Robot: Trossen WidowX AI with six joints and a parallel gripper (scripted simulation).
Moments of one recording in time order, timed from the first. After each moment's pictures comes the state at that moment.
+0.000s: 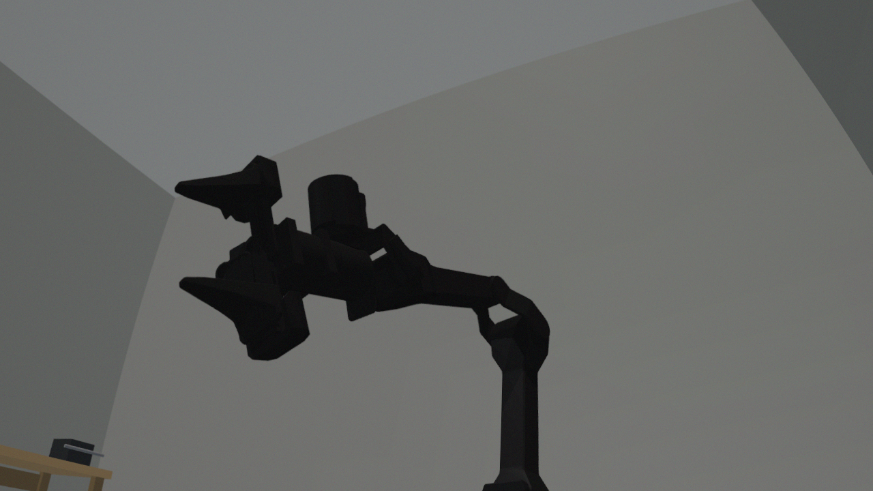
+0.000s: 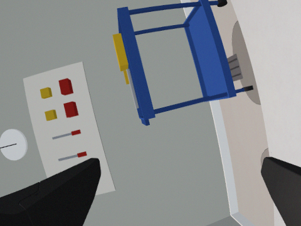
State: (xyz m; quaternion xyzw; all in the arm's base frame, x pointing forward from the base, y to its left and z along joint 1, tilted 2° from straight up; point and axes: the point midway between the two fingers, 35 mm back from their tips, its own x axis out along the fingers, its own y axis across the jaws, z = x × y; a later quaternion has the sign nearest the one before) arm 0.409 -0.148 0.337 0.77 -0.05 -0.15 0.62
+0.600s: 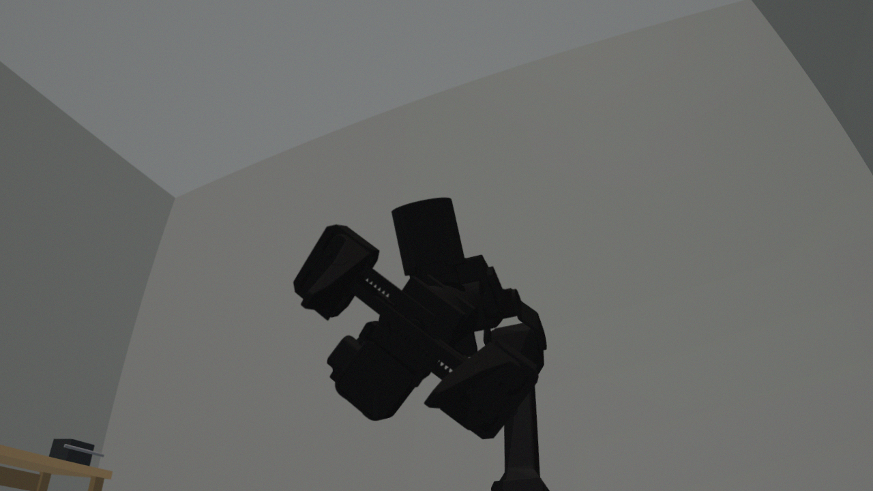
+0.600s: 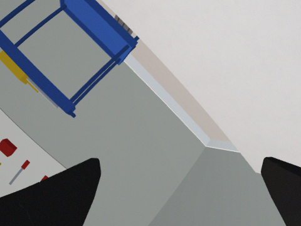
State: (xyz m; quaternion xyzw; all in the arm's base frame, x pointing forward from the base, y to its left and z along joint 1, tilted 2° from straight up) arm 0.395 0.006 0.231 0.89 0.12 -0.20 0.38
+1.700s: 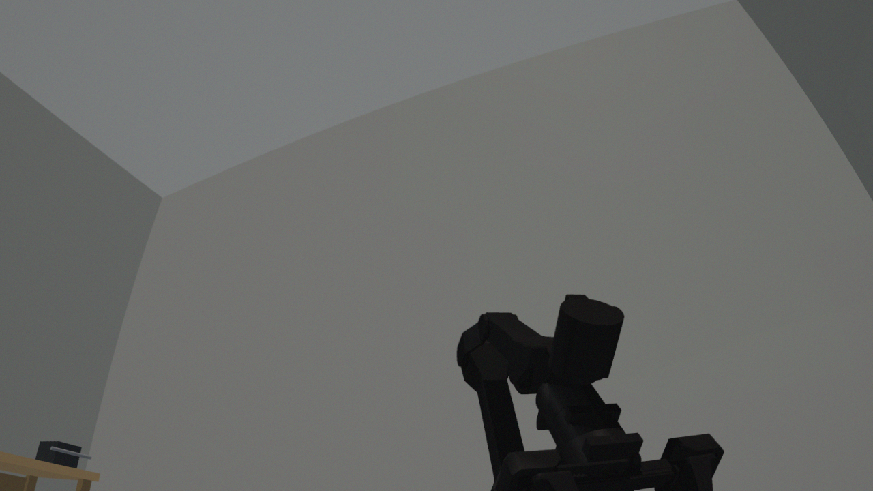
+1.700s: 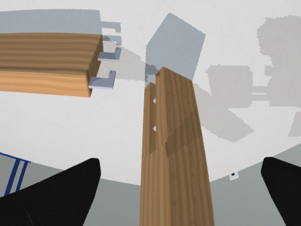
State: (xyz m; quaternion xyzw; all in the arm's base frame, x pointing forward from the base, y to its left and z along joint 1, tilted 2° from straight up) arm 0.263 0.149 0.095 0.88 0.23 -0.40 0.11
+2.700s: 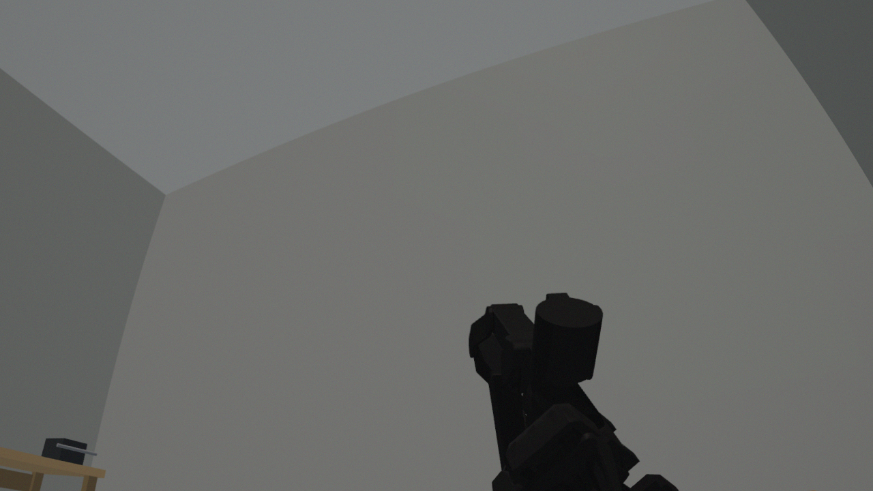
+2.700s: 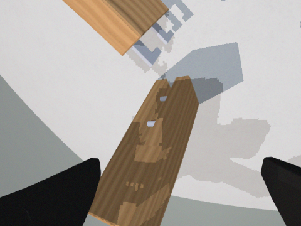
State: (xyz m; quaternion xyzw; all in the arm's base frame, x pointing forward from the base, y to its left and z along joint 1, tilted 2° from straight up) arm 0.272 0.137 0.088 0.78 0.38 -0.30 0.39
